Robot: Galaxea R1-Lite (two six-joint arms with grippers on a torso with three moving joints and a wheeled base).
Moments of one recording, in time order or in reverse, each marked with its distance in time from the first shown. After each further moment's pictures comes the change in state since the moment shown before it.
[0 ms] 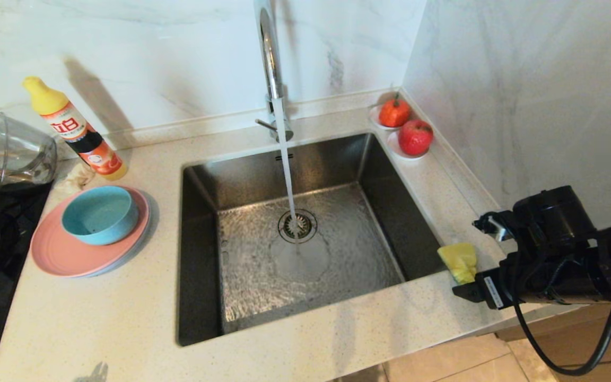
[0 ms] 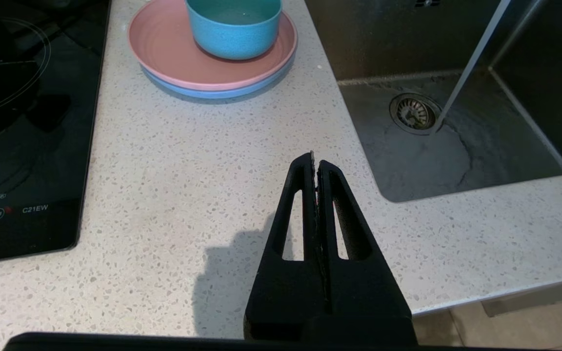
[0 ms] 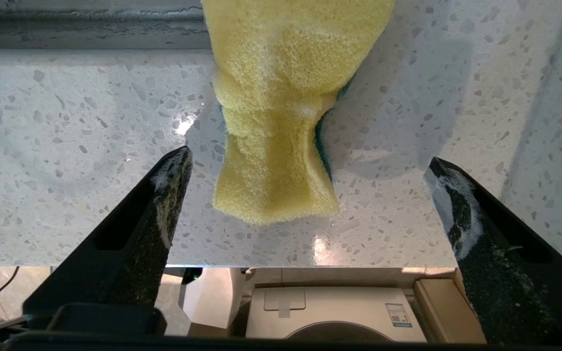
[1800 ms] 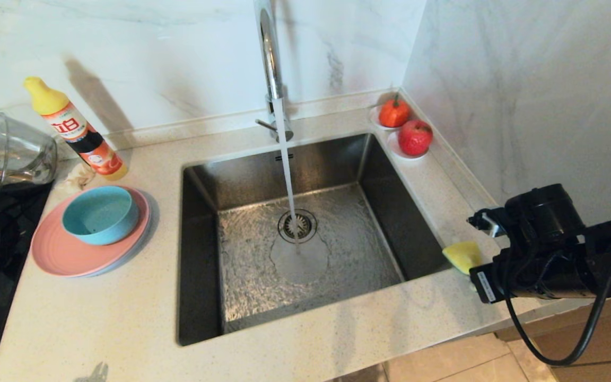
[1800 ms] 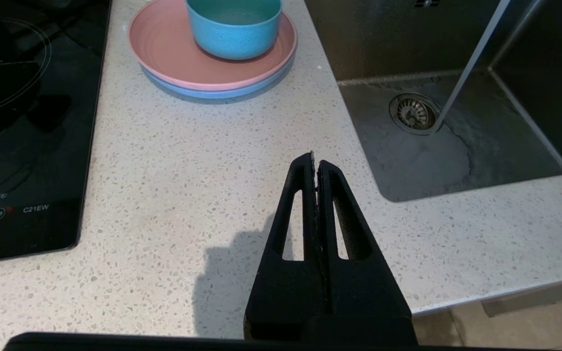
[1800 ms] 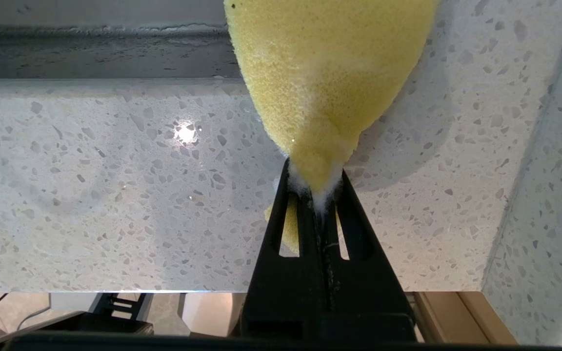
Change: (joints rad) left arm 0.000 0.000 0.000 0.000 0.000 0.001; right arm -0.003 0.037 -0.020 -0.020 -0.004 0.001
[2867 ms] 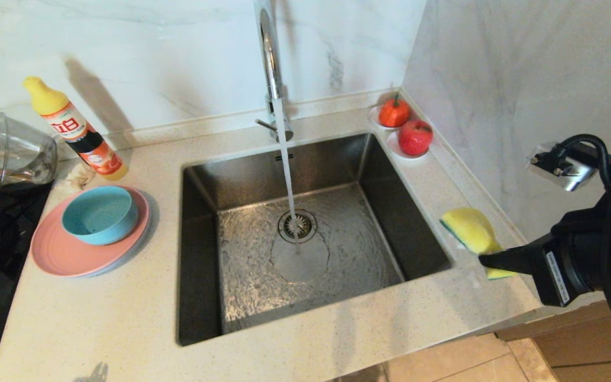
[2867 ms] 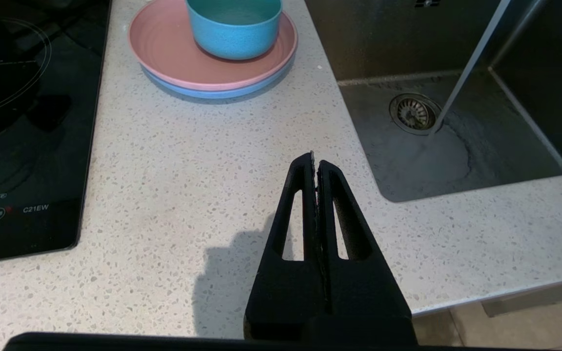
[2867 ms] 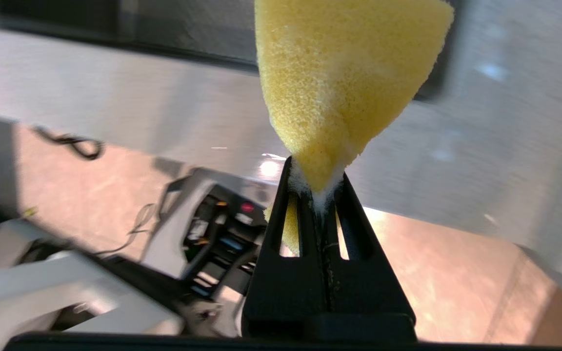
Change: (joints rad) left arm 0.000 0.000 0.000 0.000 0.000 0.000; right arm 0.295 -0.352 -0.255 0.414 0.101 0.117
